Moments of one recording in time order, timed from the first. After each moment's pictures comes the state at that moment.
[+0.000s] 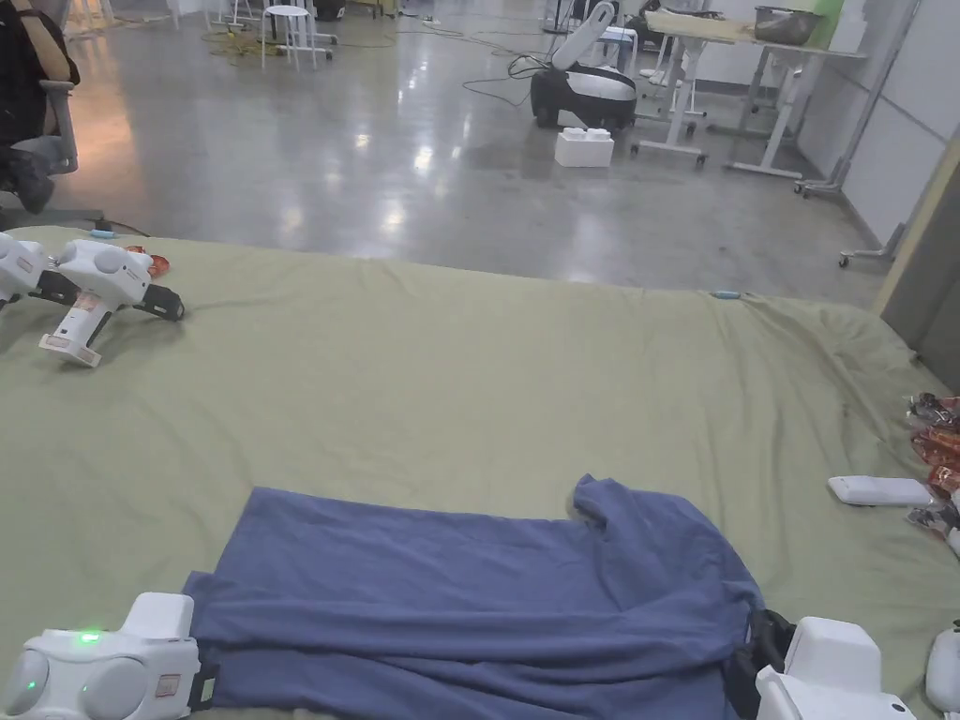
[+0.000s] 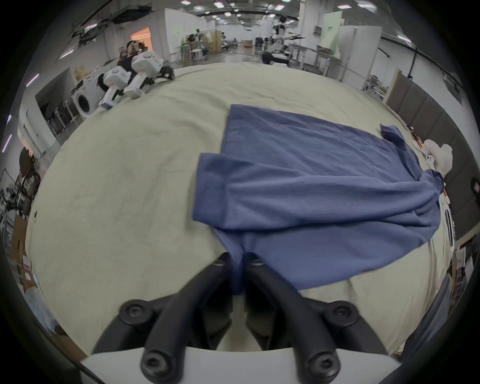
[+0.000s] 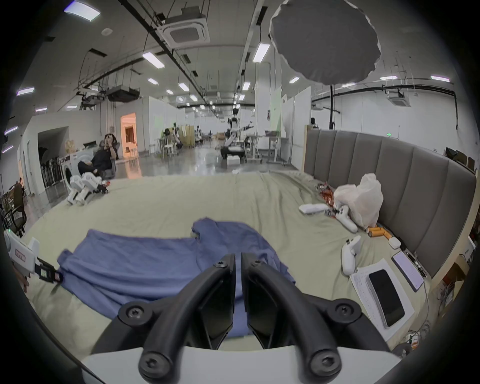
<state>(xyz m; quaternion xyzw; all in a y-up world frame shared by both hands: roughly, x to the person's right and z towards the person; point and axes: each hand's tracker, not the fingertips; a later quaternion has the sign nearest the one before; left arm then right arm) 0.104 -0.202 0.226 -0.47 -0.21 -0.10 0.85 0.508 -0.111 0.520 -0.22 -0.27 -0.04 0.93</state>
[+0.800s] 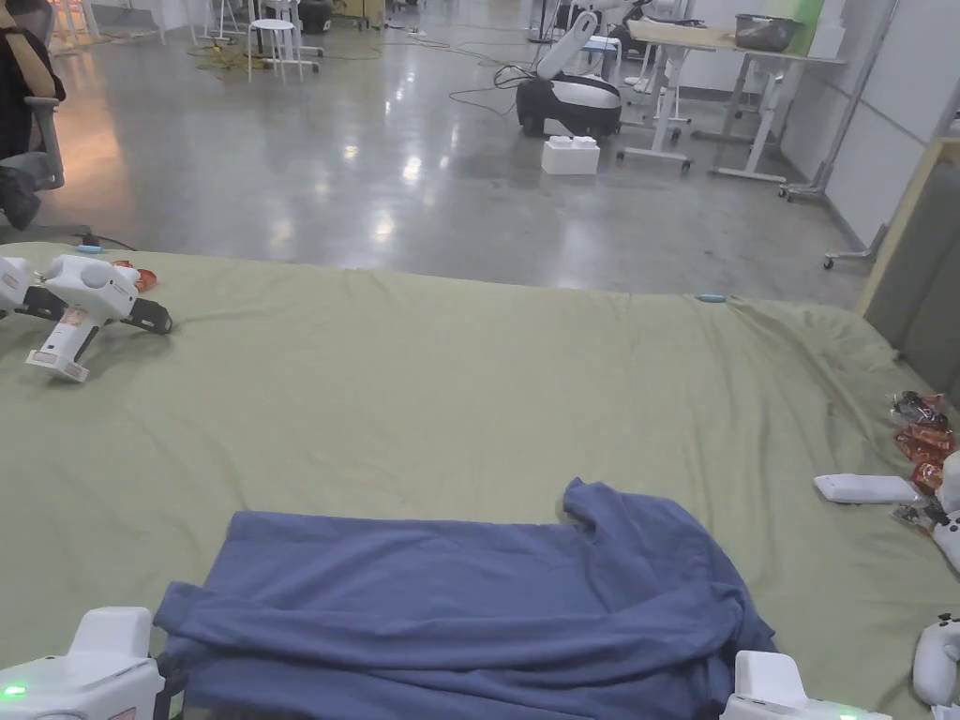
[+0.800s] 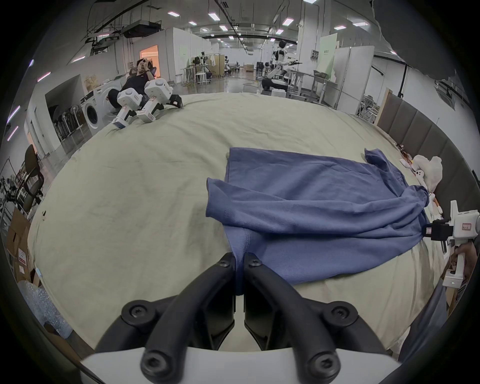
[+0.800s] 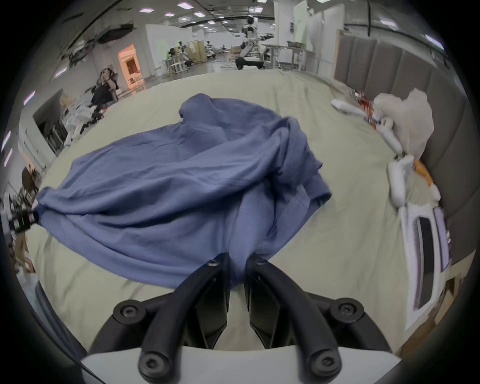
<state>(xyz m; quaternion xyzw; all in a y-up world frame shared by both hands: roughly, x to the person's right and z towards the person) 0.083 -0.163 0.260 -0.41 -0.21 -0.07 0.88 0.567 -0.188 0.488 -0.45 -0.19 -0.09 0.87</state>
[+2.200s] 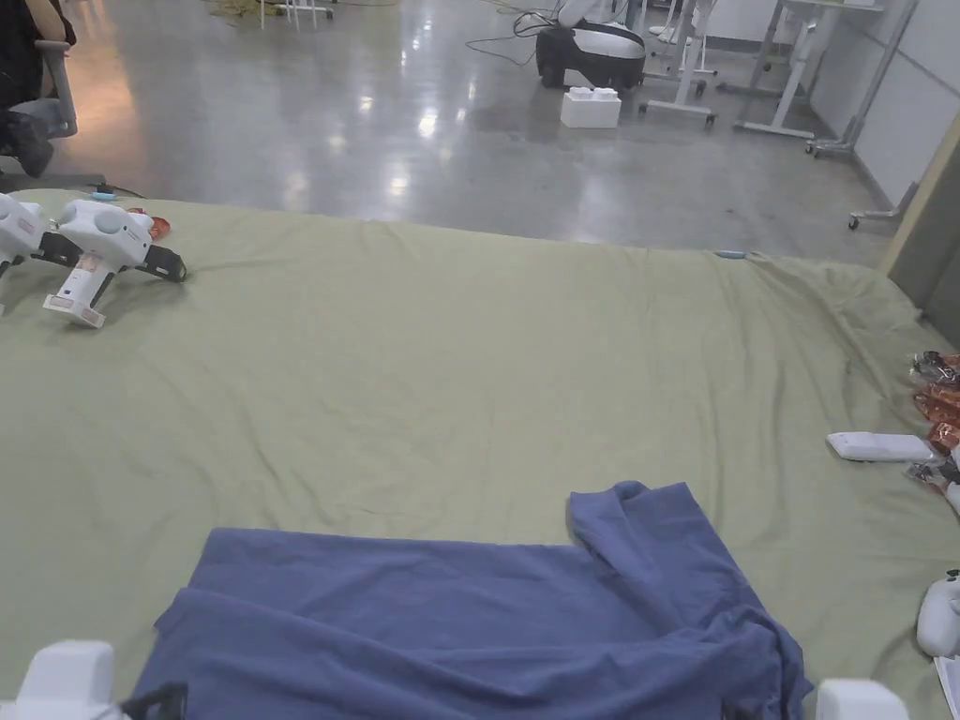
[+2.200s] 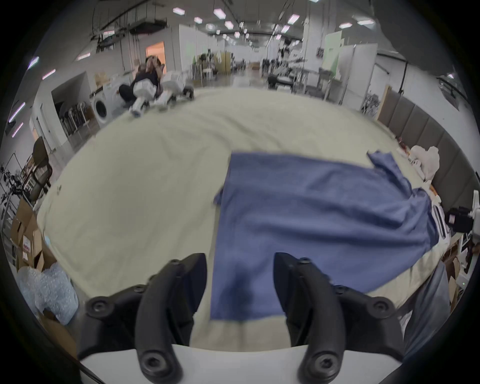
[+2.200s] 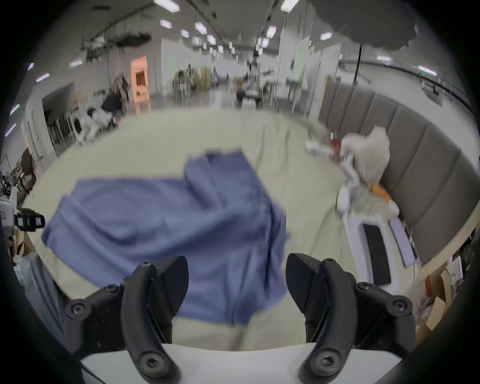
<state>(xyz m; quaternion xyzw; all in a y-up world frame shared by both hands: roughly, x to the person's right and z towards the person) 0.051 -0.150 0.336 -0.39 -0.20 -0.07 0.90 0.499 -0.112 0.583 -0.33 -0.22 -0.03 0.92</state>
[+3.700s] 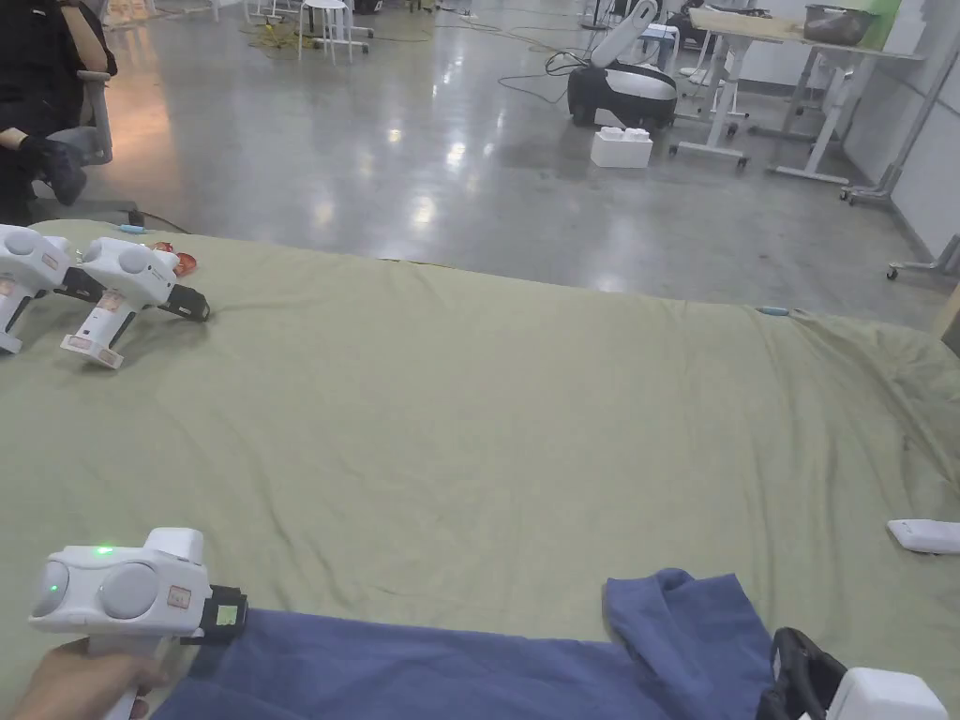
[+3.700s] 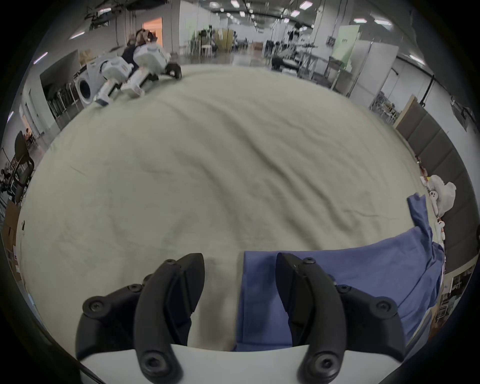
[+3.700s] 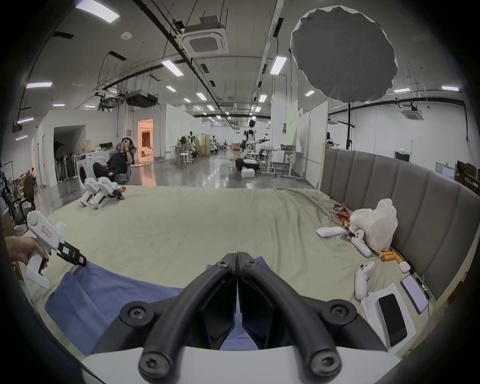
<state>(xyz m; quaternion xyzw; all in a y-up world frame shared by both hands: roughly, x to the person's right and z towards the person) 0.112 -0.207 0.105 -0.51 -0.19 -0.06 0.84 0.488 -0.083 0.494 -0.18 -0.24 -0.01 0.95</state>
